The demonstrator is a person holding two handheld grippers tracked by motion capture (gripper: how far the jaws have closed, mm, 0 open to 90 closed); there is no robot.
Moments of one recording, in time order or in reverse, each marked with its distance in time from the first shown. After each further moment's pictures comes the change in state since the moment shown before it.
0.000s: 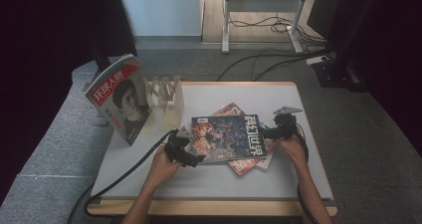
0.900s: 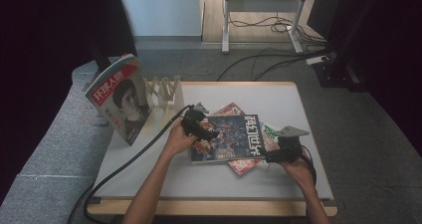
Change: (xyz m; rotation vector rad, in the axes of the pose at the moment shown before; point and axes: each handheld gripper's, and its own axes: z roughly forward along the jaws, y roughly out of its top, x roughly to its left) left arm 0.039 0.075 0.040 -0.020 -0.038 0.024; right arm 0.049 -0.034 -0.060 -0.053 0.067 -0.088
